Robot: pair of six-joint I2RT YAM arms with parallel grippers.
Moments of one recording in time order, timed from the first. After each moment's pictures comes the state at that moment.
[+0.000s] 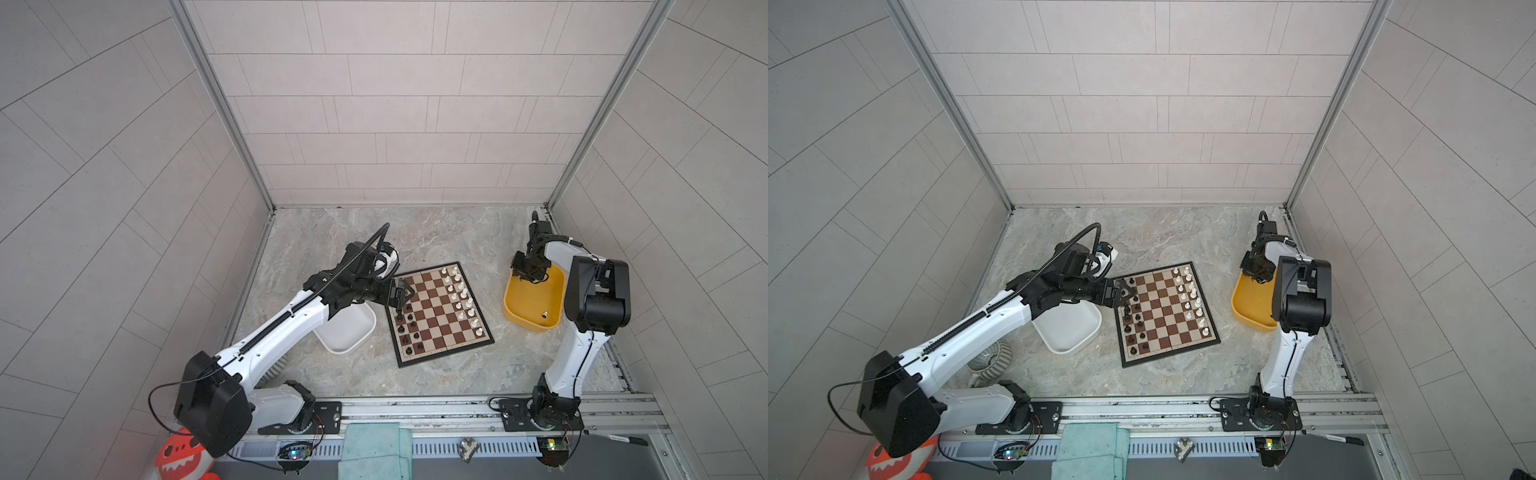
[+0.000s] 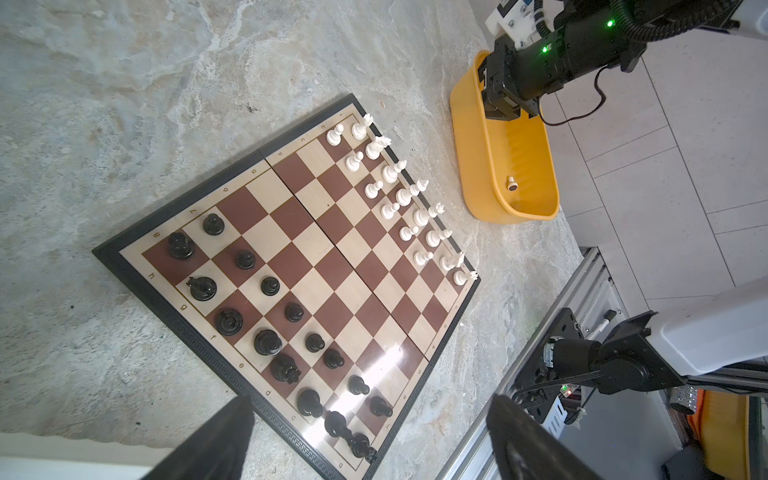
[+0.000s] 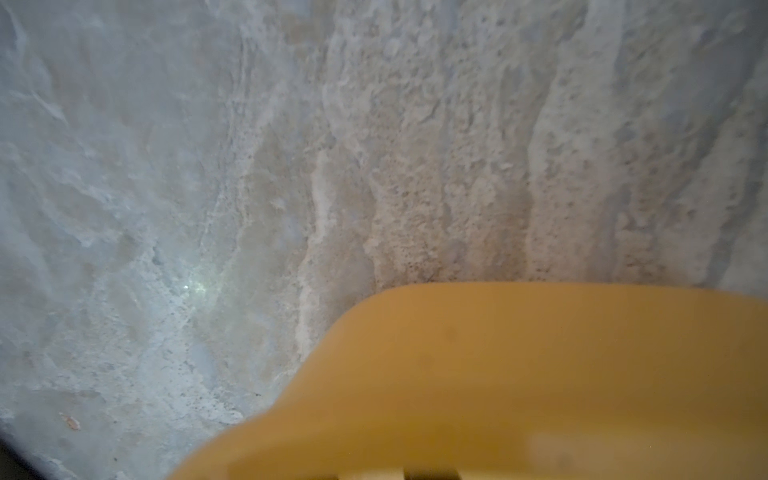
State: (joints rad) left arm -0.58 1.26 1.00 -0.53 0.39 -0.34; right arm -0.21 1.95 1.34 -0.70 -0.05 0.36
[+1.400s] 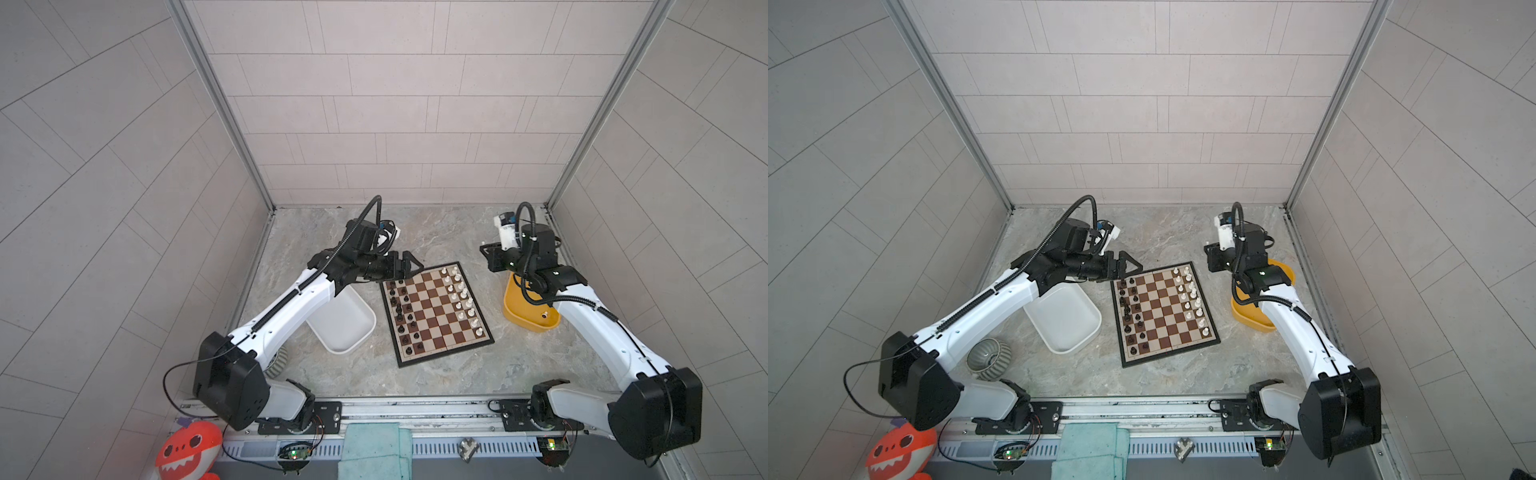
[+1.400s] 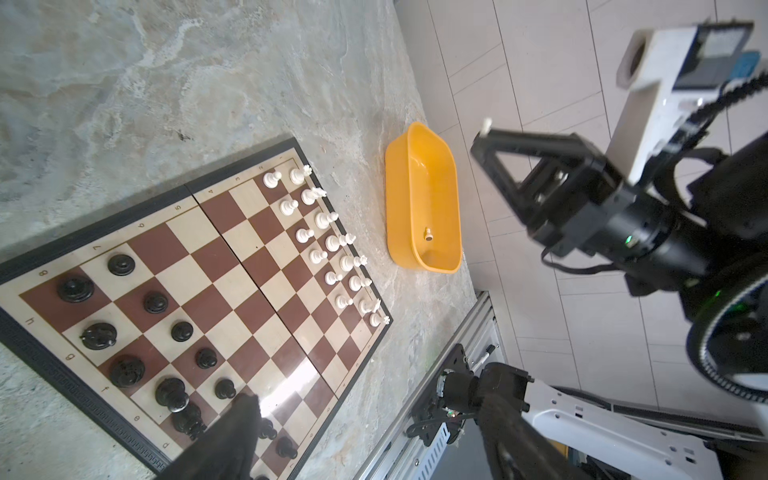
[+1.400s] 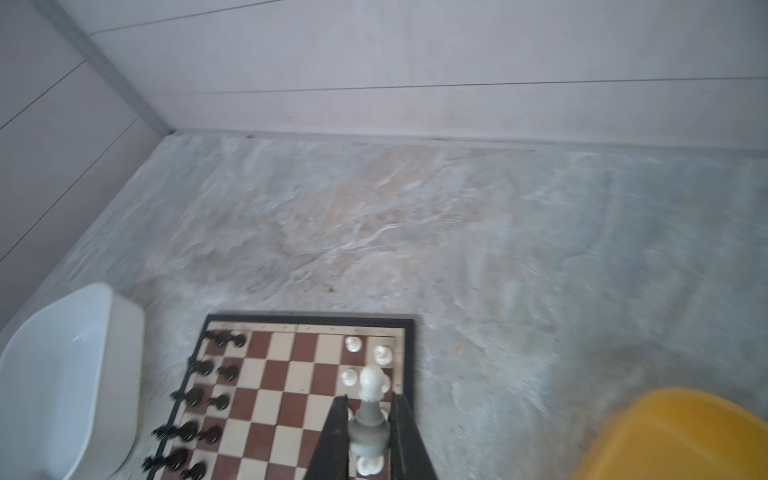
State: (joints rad) left arm -0.49 1.41 1.20 -0.49 0.61 -0.60; right arm 0.23 1.23 0.97 -0.30 -0.27 0.04
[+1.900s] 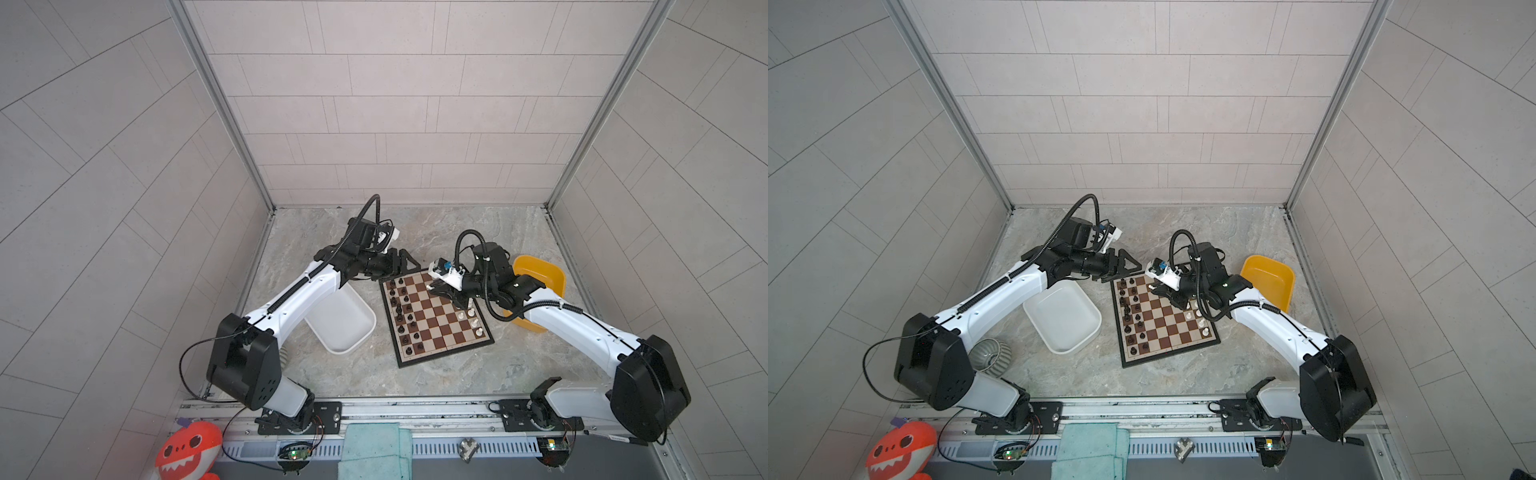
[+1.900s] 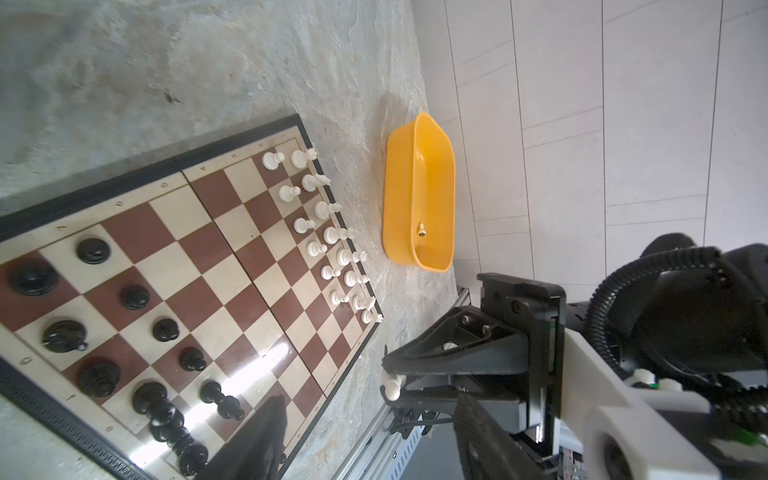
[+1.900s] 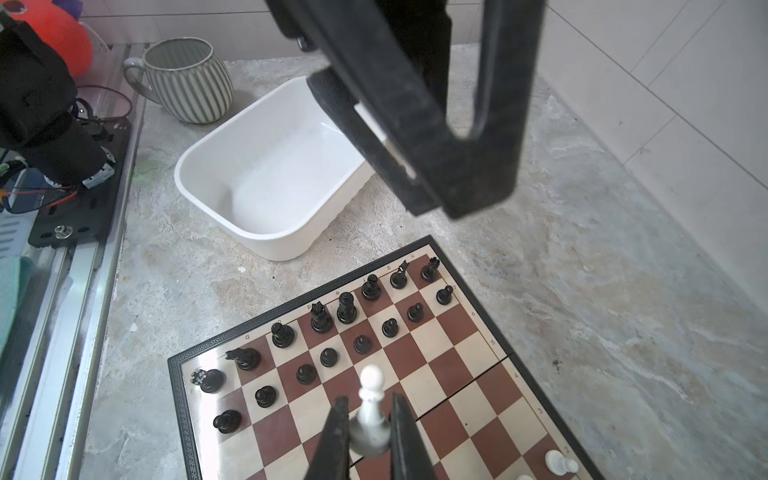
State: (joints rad) left arm -0.49 1.52 1.20 -0.46 0.73 -0.62; right arm 0.48 1.30 0.90 -0.27 -0.59 -0.57
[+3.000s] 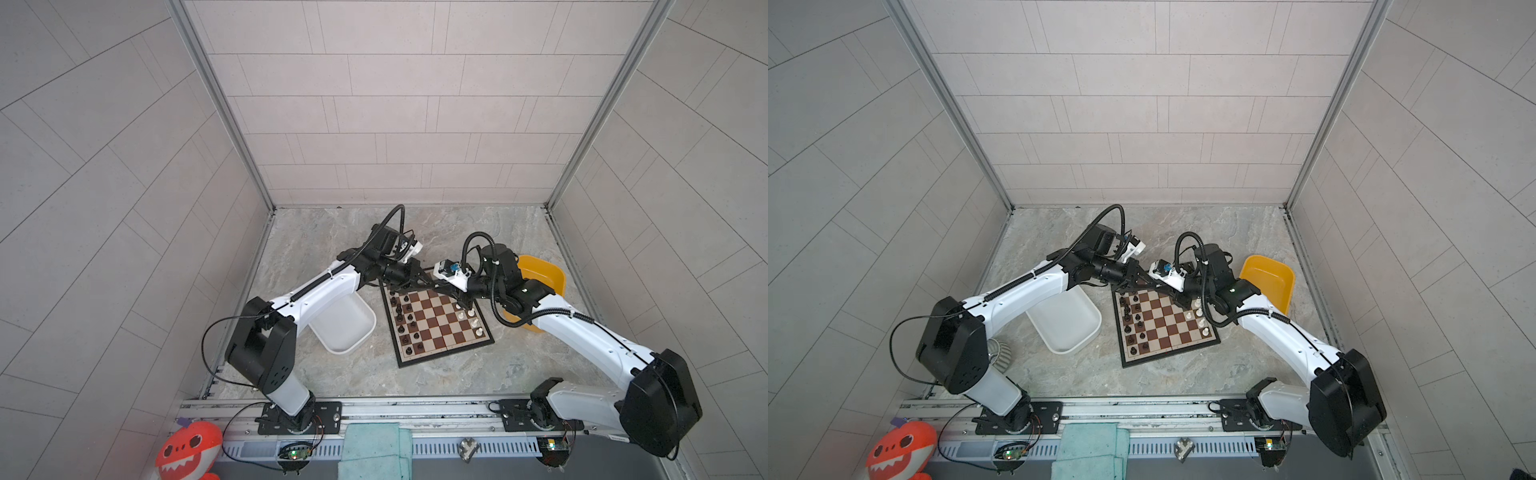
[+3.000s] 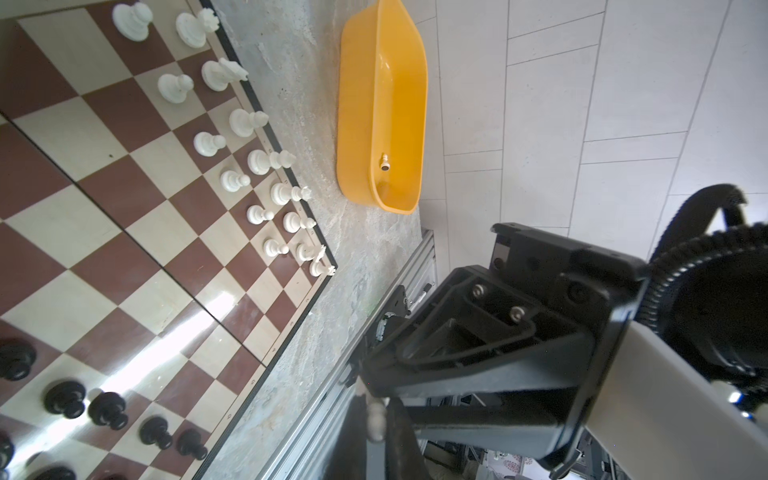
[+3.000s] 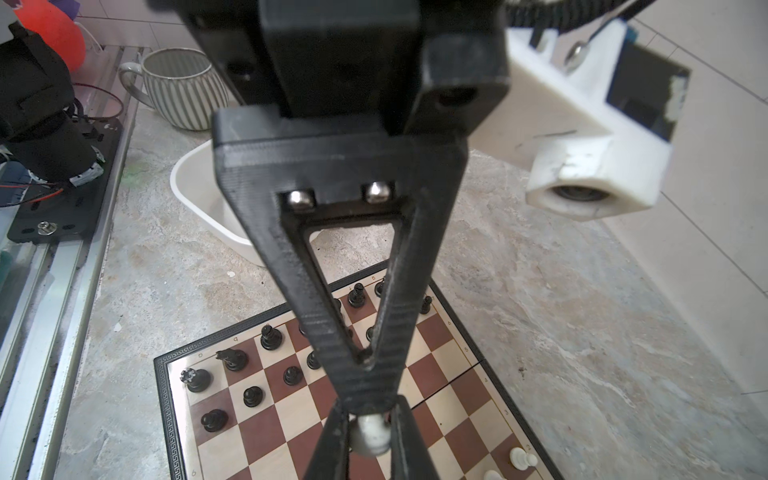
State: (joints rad) left arm -0.59 1.61 1.21 -0.35 0.87 -0.77; right arm 0.47 1.20 0.86 -0.23 -0.57 -0.54
